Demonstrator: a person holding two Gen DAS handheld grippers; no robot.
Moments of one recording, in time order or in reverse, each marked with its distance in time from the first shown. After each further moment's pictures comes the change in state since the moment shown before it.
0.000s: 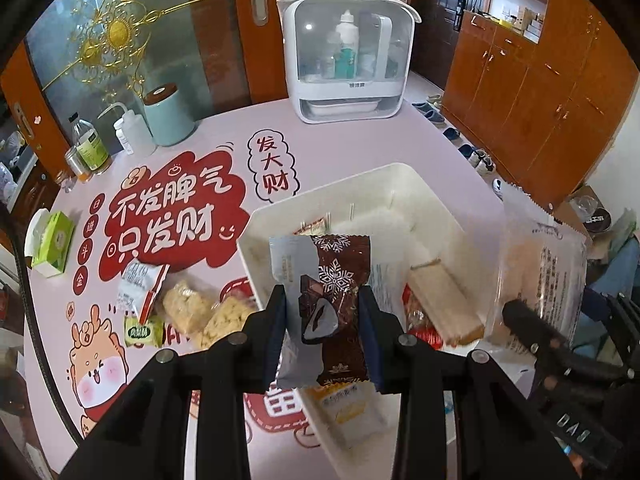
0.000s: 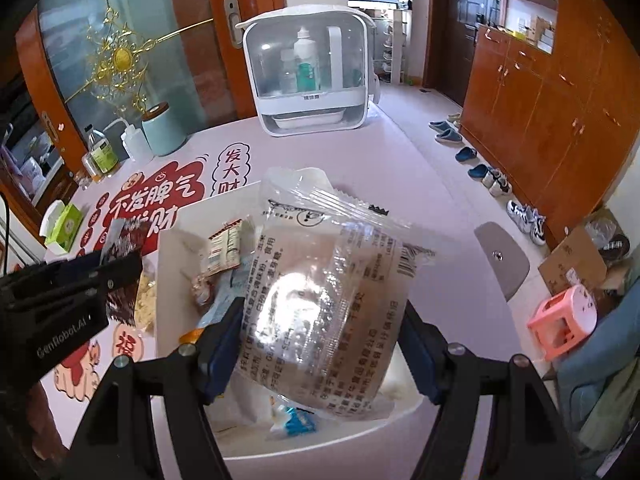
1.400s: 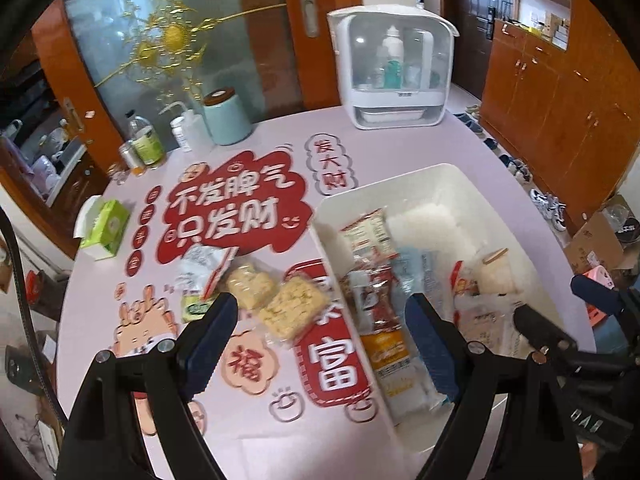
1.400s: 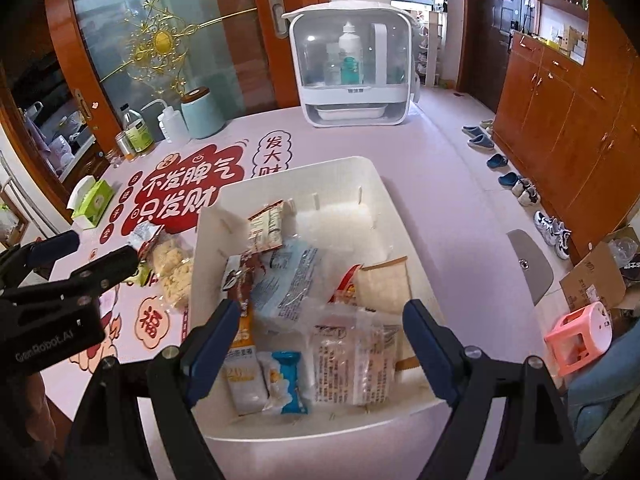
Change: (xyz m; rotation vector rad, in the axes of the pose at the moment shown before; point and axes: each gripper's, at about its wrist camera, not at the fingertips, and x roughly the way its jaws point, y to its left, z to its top) left arm -0.050 0.038 -0.038 -0.043 -0.047 0.166; right arm -0.015 0.029 -0.019 -0.055 0.011 0.125
